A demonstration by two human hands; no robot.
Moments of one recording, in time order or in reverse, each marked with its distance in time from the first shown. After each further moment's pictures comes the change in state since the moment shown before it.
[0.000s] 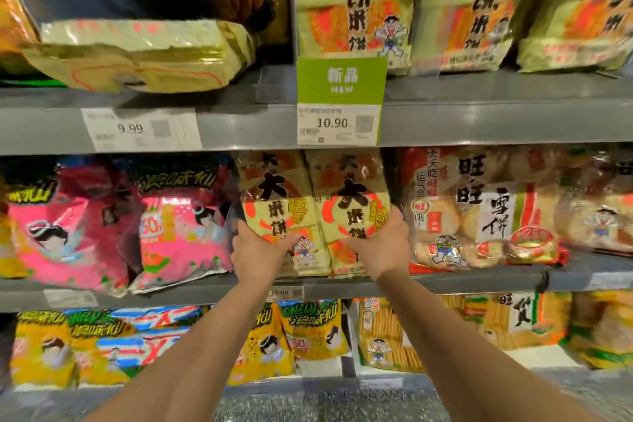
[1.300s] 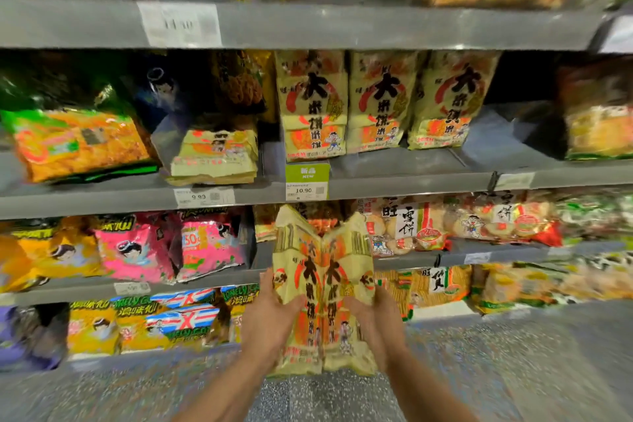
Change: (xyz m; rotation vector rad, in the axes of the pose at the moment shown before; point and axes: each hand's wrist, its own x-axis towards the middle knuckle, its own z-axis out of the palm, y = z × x) left_hand -0.210 0.076 -0.145 0.092 -0.295 0.101; right_hand -0.204 -0.049 -0.161 0.270 -0.192 0.268
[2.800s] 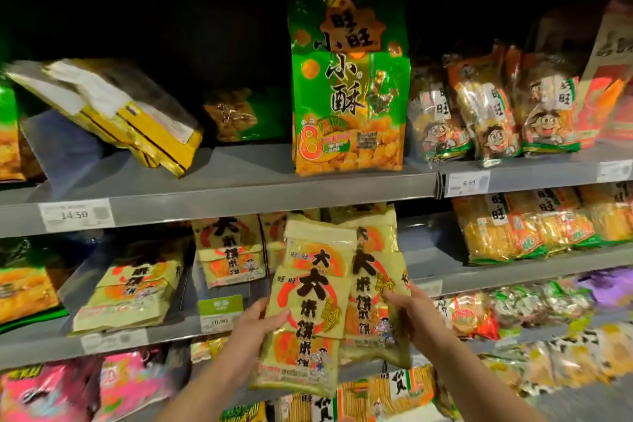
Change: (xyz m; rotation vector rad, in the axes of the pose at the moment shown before) left_hand 0.053 0.219 0.012 -0.675 -0.438 -0.040; right_hand 0.102 -0.142 -0.255 0.464 -0.176 -0.120
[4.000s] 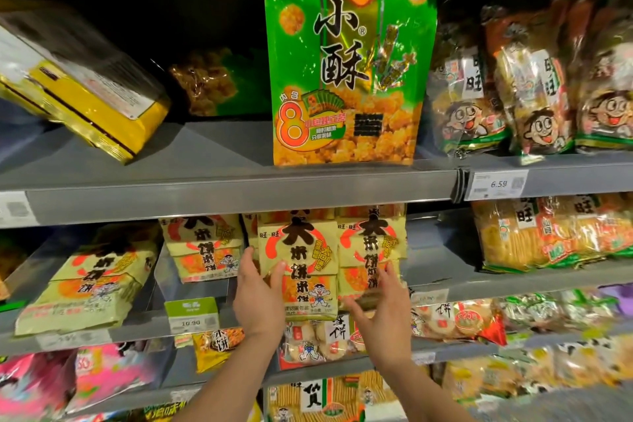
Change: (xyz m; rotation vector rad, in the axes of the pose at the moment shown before) left_hand 0.079 0.010 0.065 0.608 0.813 0.347; right_hand 0.063 0.055 0.020 -0.889 0.381 -0.427
